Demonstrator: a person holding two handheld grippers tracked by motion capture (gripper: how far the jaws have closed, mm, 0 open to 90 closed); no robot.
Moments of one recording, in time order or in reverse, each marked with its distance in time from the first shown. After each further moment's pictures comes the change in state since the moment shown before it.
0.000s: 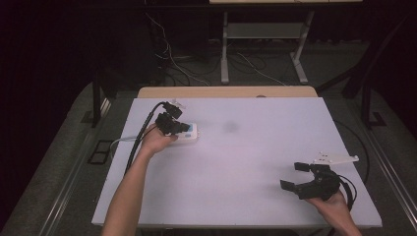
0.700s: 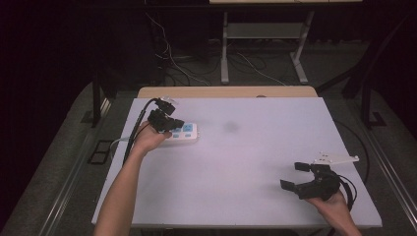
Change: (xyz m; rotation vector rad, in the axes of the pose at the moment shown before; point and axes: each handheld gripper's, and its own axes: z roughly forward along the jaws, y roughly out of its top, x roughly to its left) left arm 0.005 0.002 -0.026 -0.026 0.017 -0.009; right arm 0.000 0.000 0.000 -0.006 -0.004 0.002
